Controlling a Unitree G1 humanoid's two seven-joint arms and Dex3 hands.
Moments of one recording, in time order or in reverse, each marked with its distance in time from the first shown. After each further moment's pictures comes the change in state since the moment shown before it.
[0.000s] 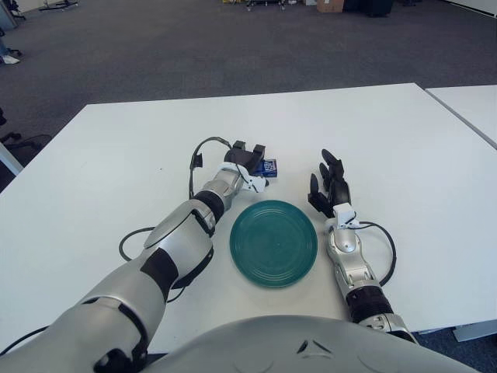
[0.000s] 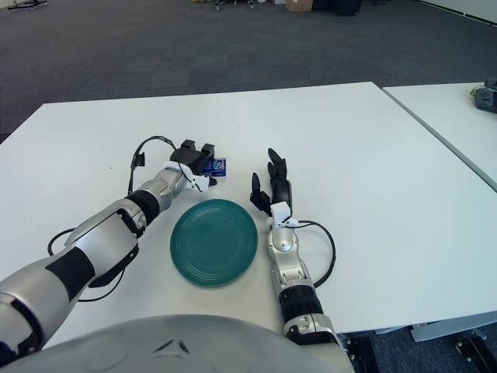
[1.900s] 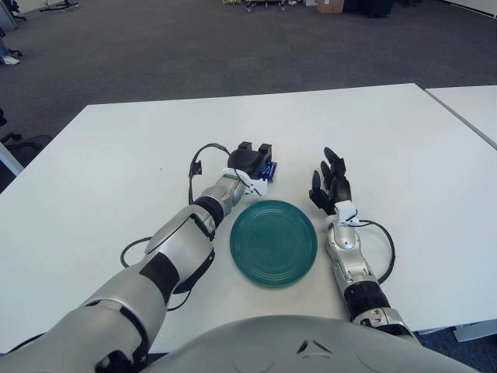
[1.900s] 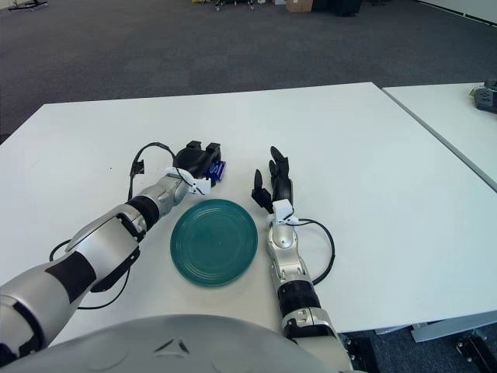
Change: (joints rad) left arm 0.036 0.002 0.069 0.027 -0.021 -0.142 0.236; right arm -0.028 0.009 -0.034 0.042 0.032 -0.025 -0.034
